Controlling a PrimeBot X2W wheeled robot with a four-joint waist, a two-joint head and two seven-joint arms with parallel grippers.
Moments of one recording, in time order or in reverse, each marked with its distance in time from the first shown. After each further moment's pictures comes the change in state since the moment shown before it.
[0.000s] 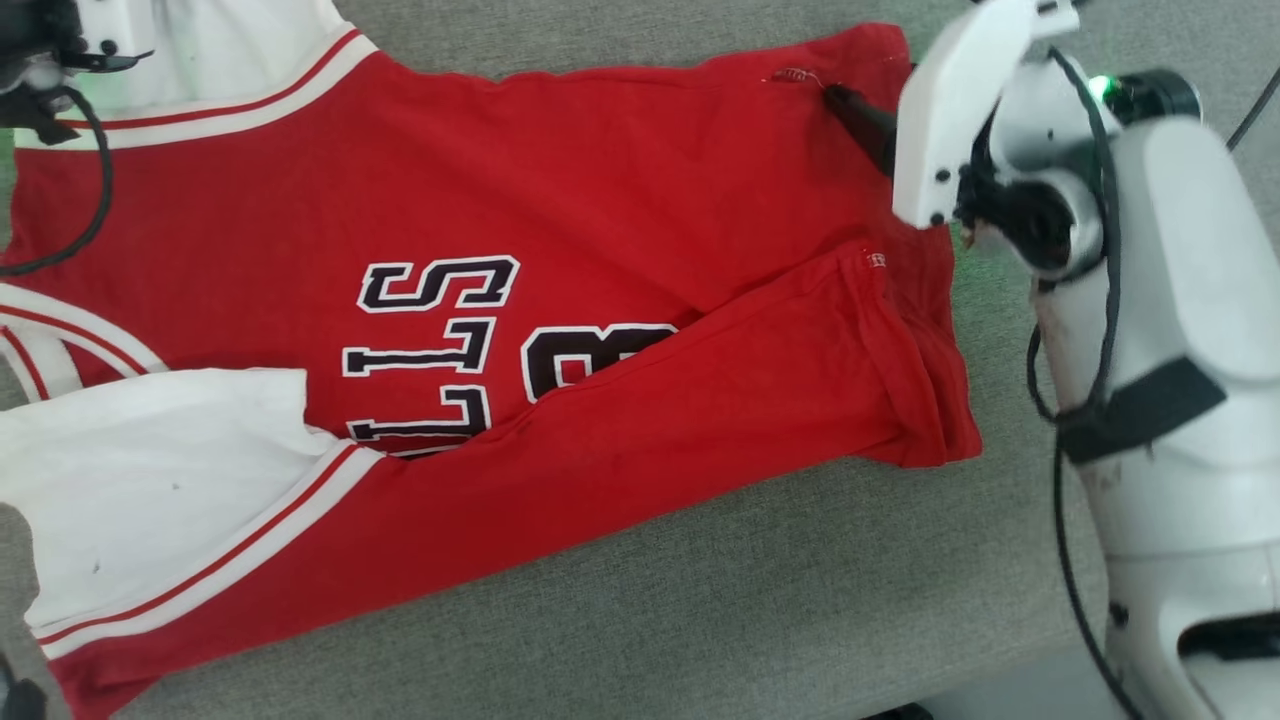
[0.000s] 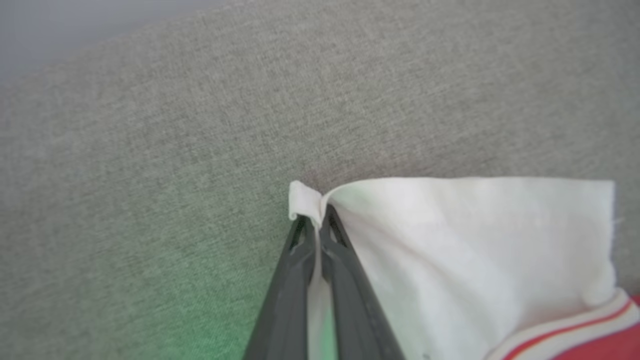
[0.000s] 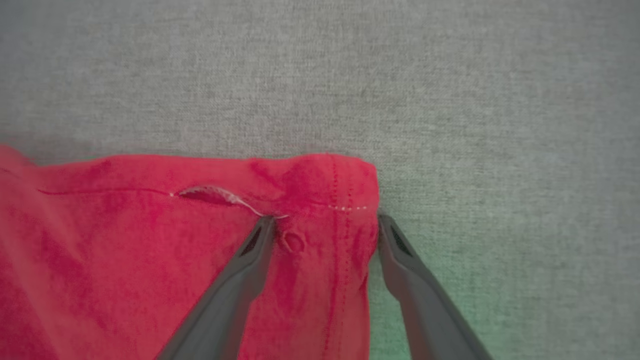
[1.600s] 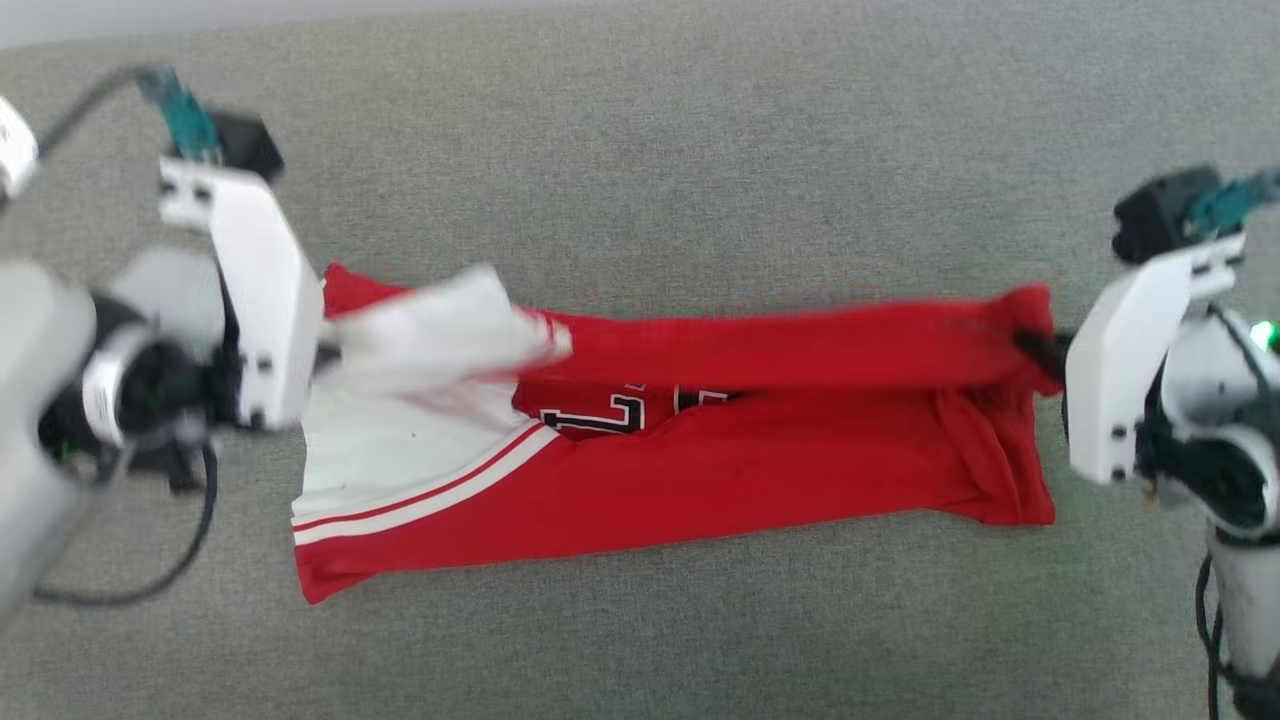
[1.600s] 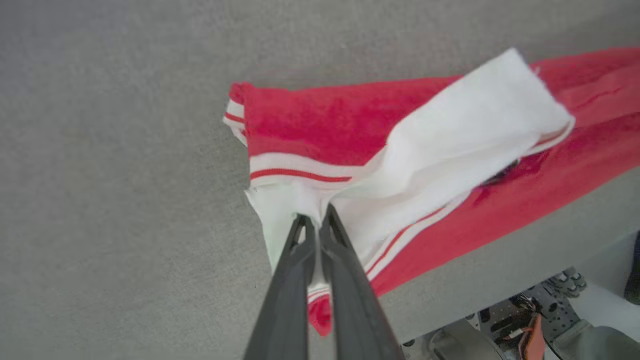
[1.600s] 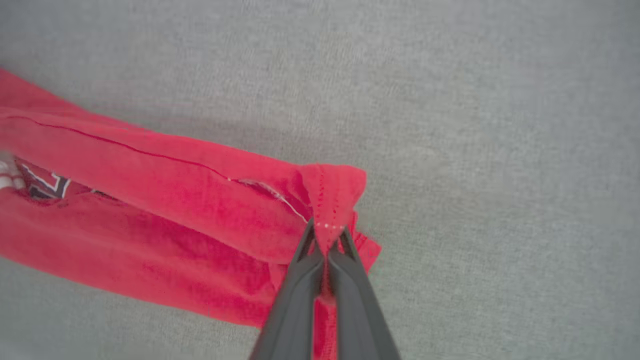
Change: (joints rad) left arm 0.502 0.296 -0.030 -0.907 -0.227 0.349 0.288; right arm 0.486 -0.240 -0.069 -0.543 0.119 0.000 0.309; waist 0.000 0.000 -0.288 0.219
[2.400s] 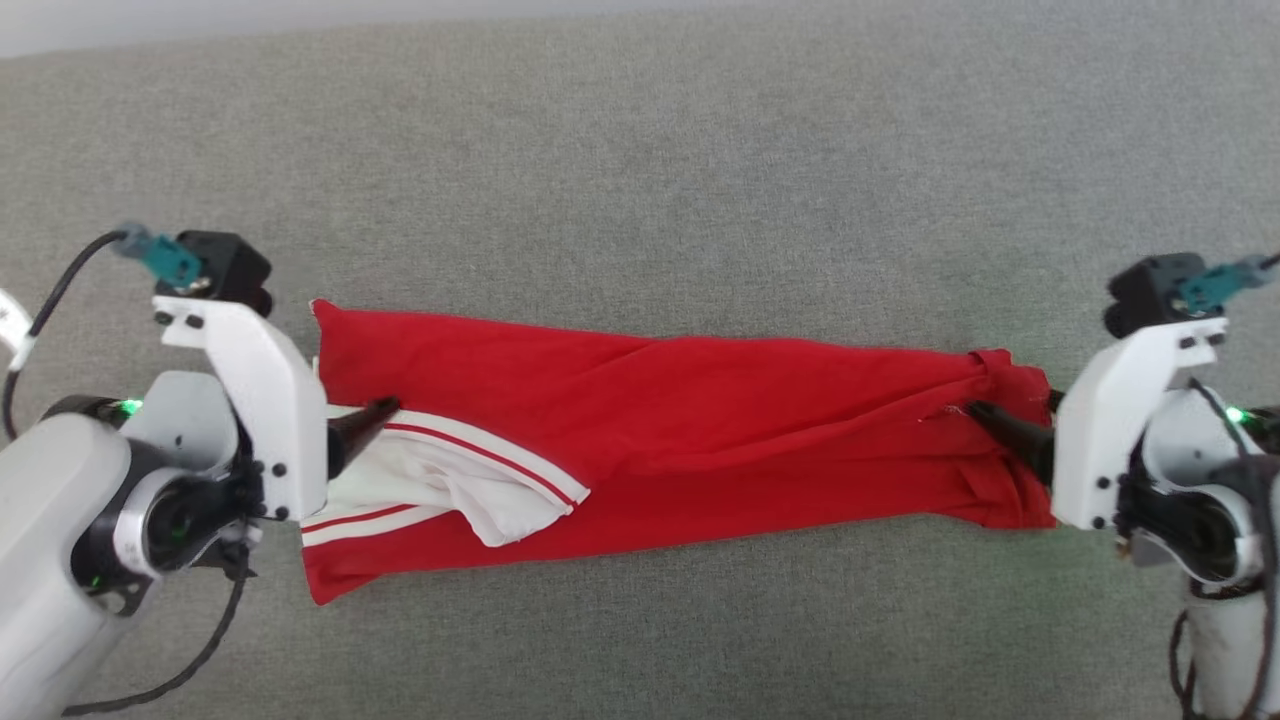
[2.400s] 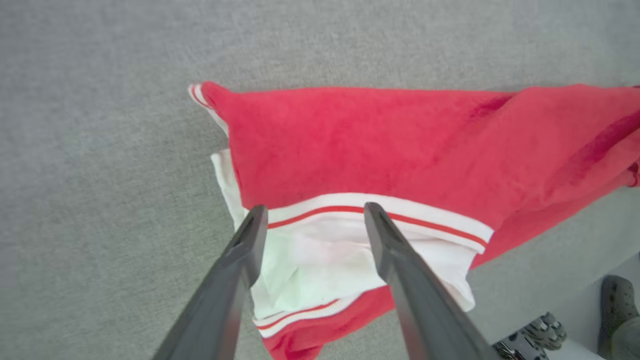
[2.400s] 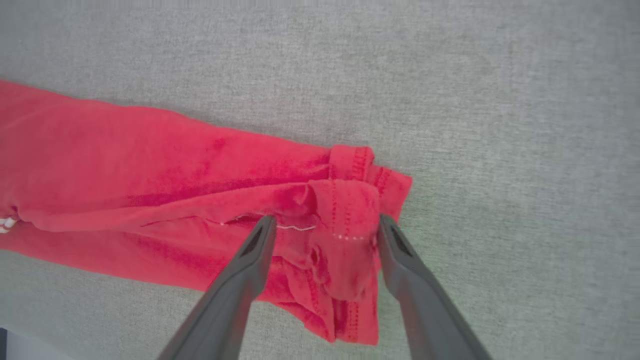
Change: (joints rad) left arm 0.281 0.017 0.076 -0.092 -0.050 0.025 -0.338; right arm 0.112 0.075 -0.063 0.056 0.006 0.000 -0.053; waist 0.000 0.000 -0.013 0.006
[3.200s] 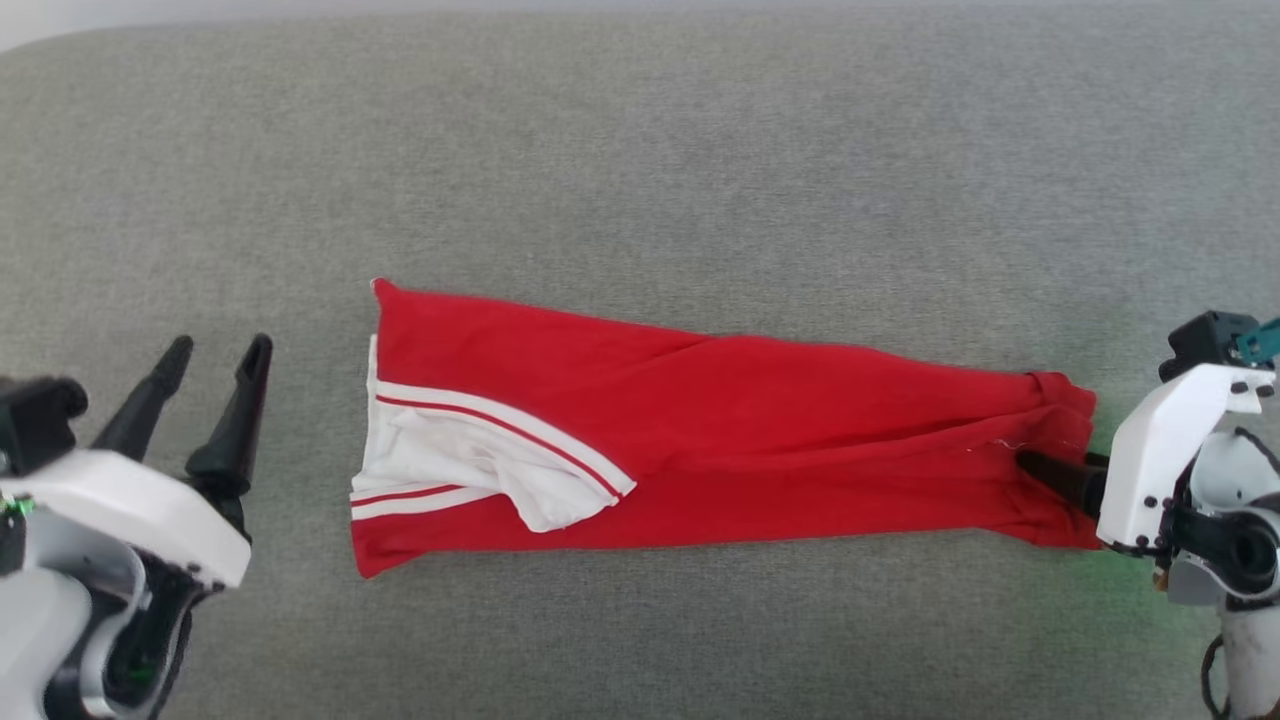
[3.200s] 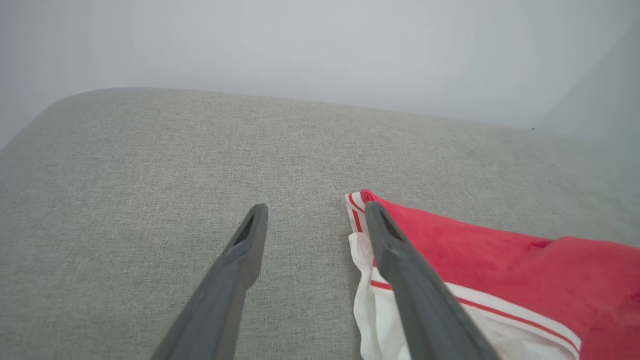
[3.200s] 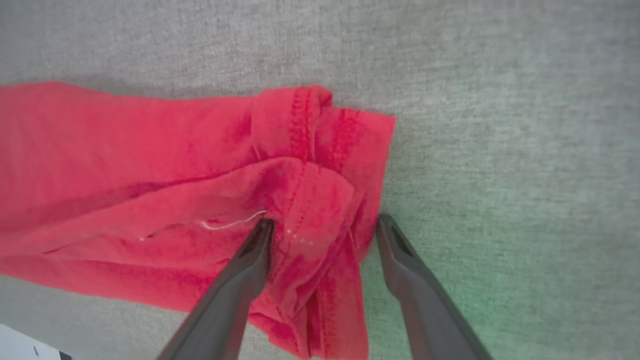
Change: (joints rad) left arm 0.355 -0.002 0.223 0.024 0.114 -0.093 -0.861; right arm 0.027 0.006 -0.134 0.176 0.046 0.000 -0.001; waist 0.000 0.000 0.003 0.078
